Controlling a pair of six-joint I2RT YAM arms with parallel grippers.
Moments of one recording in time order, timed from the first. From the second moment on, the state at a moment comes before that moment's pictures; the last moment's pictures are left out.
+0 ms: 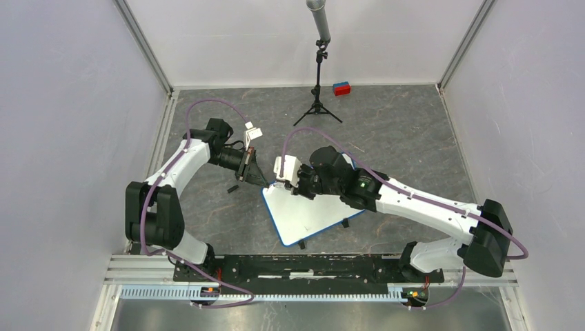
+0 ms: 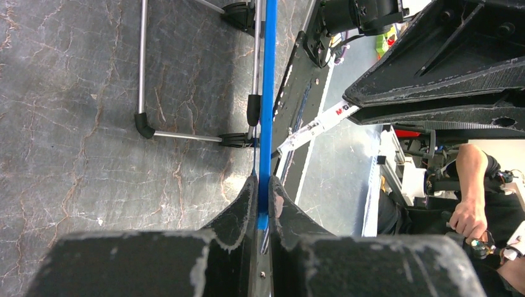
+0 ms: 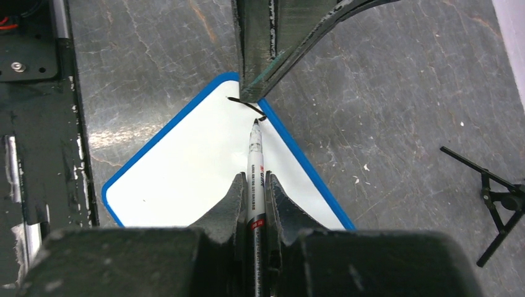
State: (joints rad) left arm -0.18 1.53 1.12 -1.01 1.14 0.42; right arm 1.03 1.33 1.07 -0.25 -0.15 -0.39
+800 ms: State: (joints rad) left arm -0.18 1.53 1.12 -1.01 1.14 0.42; right arm 1.04 1.37 1.09 -0.25 -0.23 -0.38
